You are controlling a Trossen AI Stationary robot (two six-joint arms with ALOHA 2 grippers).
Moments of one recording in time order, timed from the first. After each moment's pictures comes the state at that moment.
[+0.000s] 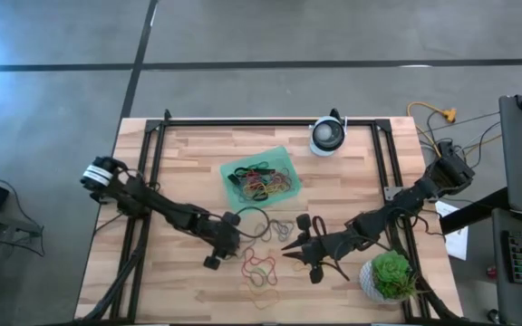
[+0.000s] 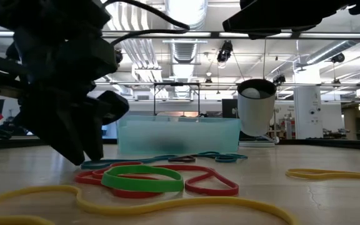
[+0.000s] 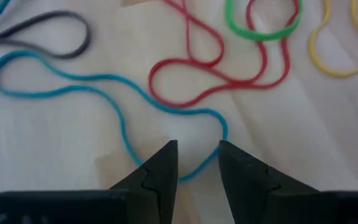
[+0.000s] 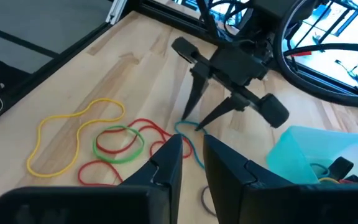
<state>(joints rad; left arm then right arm) -0.34 1.63 0.67 0.12 0.07 -0.02 0.53 1.57 0.78 0.35 0.38 -0.10</state>
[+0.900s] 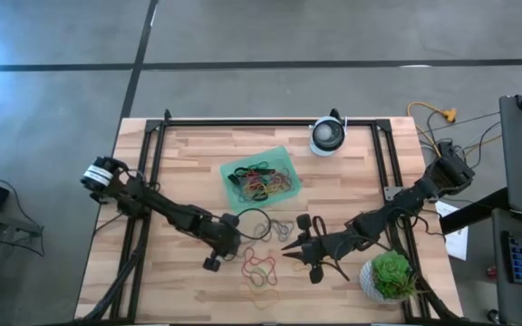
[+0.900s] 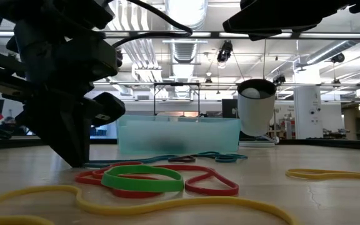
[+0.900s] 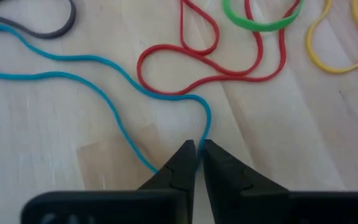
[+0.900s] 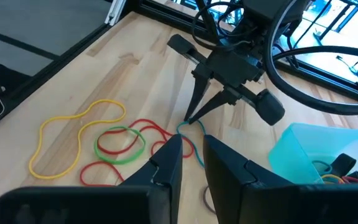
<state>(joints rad) -0.34 1.67 0.72 -0.02 0.08 -0.08 0.53 1.57 0.78 0.34 0.38 -0.08</state>
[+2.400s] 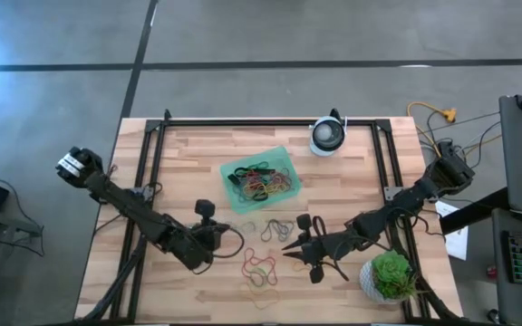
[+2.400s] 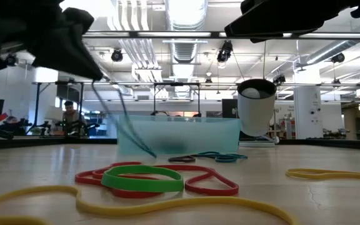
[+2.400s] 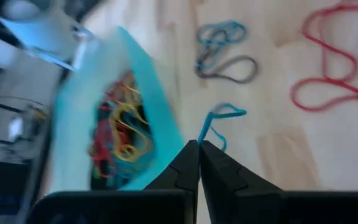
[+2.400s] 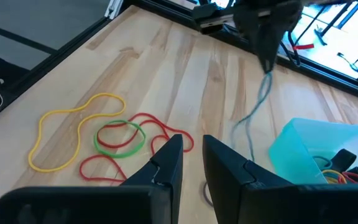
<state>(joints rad) -0.61 1.38 0.76 -0.30 -0.79 -0.07 0.53 1.57 0.78 0.33 0.38 -0.08</state>
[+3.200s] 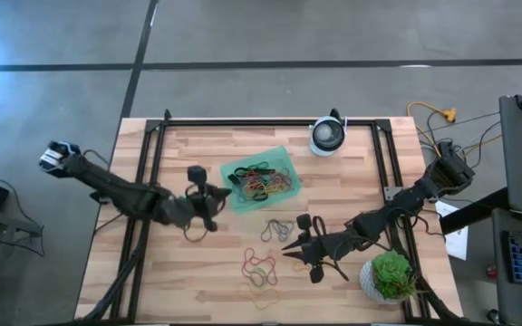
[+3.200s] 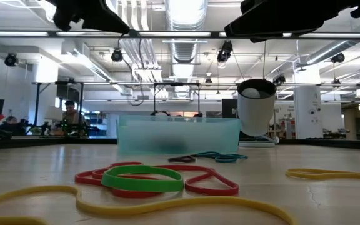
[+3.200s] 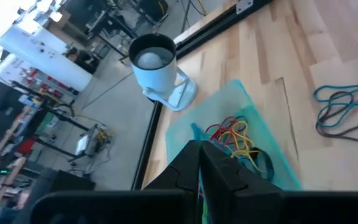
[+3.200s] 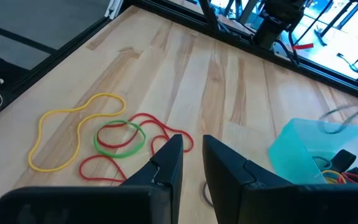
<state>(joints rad) -0.41 1.11 0.76 -0.13 -0.87 0.32 0.53 1.57 0.78 0.33 0.38 -0.08</state>
